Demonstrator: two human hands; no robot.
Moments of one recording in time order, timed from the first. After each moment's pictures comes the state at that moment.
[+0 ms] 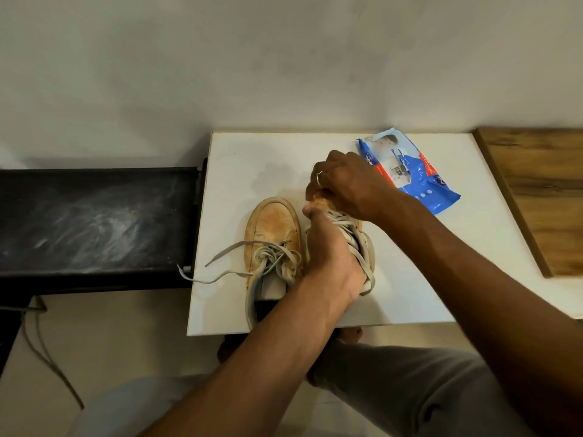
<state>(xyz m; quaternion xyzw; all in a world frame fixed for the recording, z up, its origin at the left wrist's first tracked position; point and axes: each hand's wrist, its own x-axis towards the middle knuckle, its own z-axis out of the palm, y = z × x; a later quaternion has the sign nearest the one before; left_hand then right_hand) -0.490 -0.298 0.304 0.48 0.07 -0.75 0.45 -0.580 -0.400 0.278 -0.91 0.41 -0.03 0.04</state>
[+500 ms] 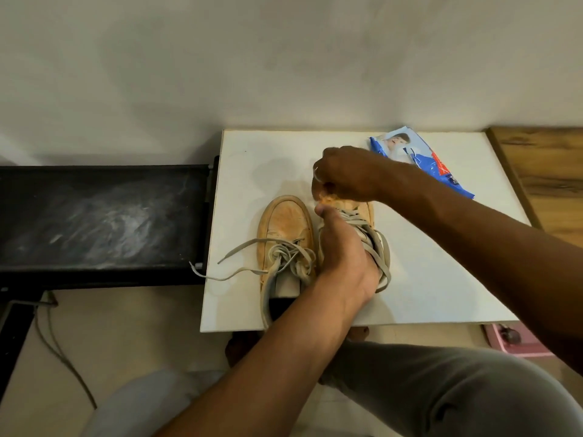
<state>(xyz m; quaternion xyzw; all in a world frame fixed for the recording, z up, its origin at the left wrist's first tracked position) -0.484 -0.298 0.302 0.48 0.07 -0.75 0.45 -0.557 -0.427 0.296 -0.91 0.40 0.12 0.08</state>
